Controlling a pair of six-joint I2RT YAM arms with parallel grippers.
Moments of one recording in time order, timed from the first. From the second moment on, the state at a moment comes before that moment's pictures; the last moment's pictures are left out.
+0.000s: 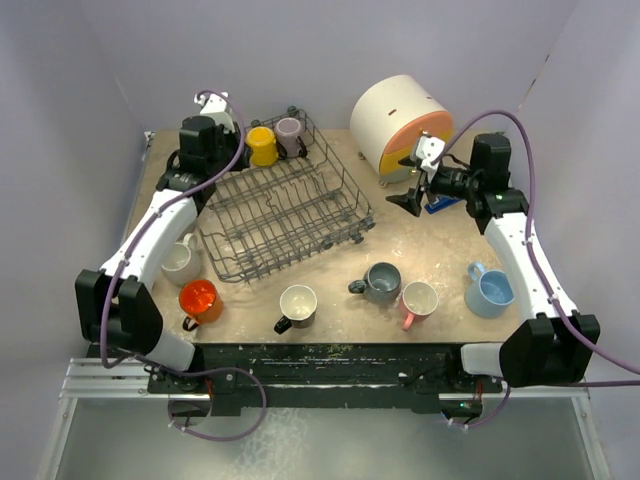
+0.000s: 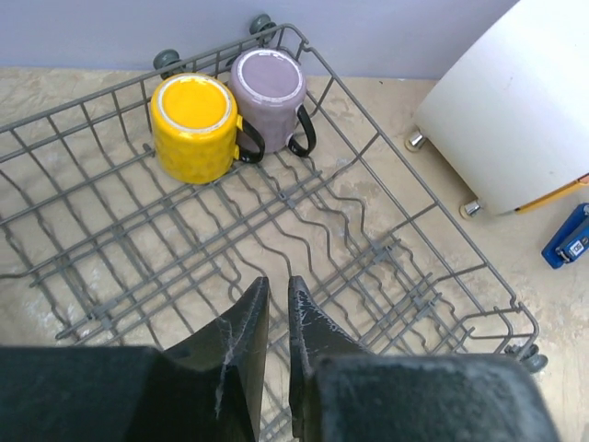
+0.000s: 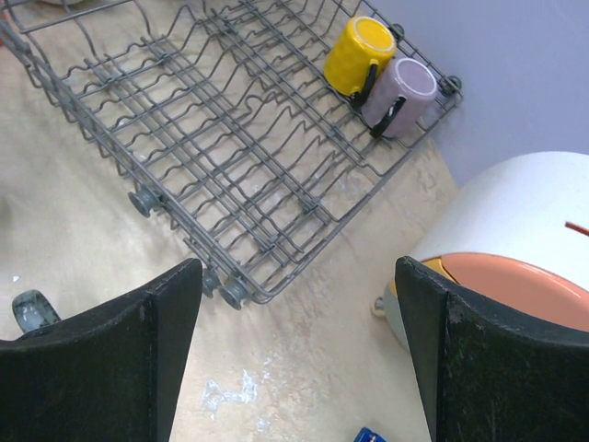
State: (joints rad) left arm -0.22 1.53 1.36 -0.17 0.06 -0.27; right arm 0.06 1.31 1.22 -0.35 -0.97 -0.72
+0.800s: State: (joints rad) left arm -0.22 1.30 1.13 -0.07 -0.01 -0.30; right arm 0.34 1.44 1.34 -1.06 -0.86 -1.60
